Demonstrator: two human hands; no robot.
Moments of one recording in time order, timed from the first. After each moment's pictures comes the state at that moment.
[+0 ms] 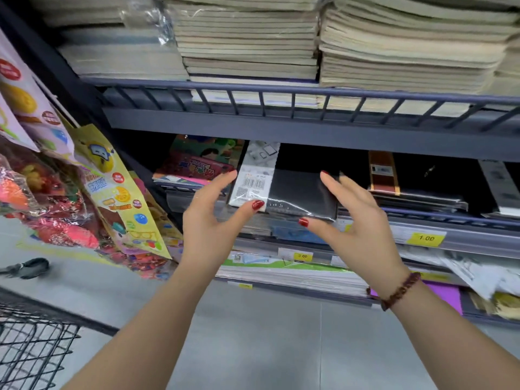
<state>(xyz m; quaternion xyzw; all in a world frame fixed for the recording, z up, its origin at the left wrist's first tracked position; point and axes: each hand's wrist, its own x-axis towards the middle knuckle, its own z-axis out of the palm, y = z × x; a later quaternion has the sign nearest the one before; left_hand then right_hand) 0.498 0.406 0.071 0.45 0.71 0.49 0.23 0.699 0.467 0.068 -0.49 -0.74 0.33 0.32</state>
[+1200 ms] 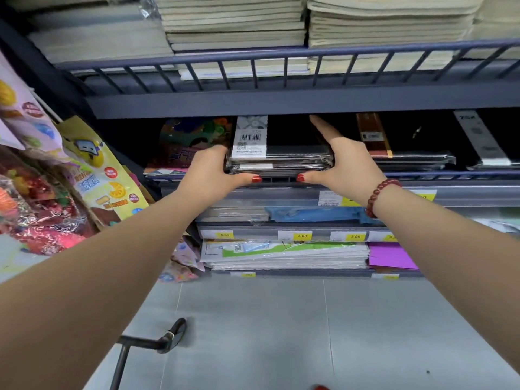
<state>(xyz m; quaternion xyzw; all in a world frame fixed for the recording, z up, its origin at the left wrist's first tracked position) 0.456 0.470 0.076 0.61 0.74 0.22 0.20 0.682 0.513 0.084 -0.53 -0.78 0.28 0.21</state>
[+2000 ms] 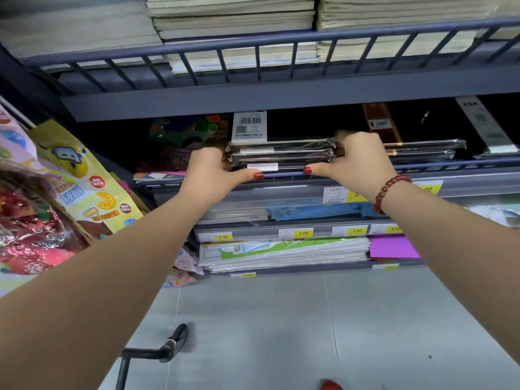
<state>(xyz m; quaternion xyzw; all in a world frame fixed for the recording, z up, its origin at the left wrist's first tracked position) 0.445 0.490 0.053 0.58 0.71 0.29 0.26 0.679 0.524 0.071 -0.61 -0.76 0.16 0.18</state>
